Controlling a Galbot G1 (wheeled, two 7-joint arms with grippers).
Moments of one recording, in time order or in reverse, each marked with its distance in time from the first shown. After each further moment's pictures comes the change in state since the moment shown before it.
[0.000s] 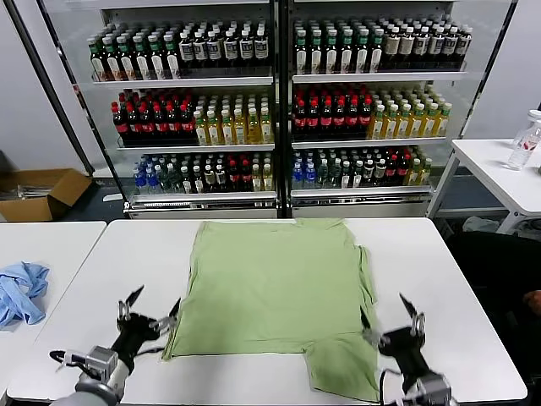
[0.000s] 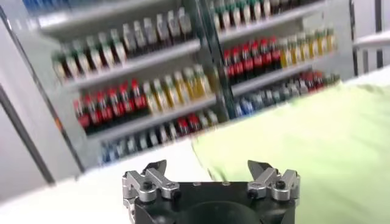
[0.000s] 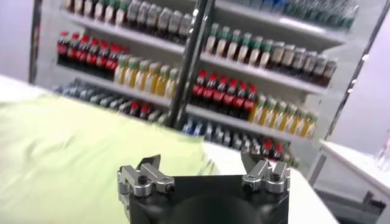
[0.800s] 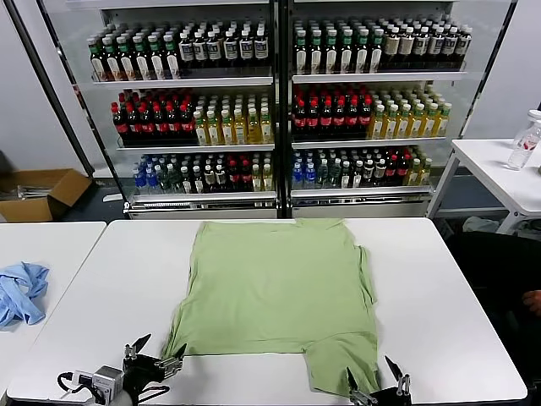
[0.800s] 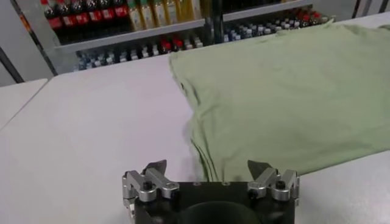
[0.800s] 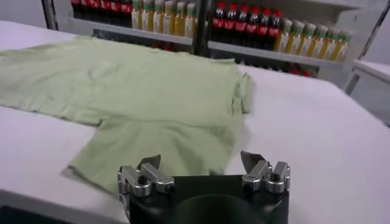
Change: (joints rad) left arm 0.044 -0.006 0.015 -0.023 -0.129 0.182 -0.038; right arm -0.038 0.025 -0.125 -0.058 0.089 -0.023 0.067
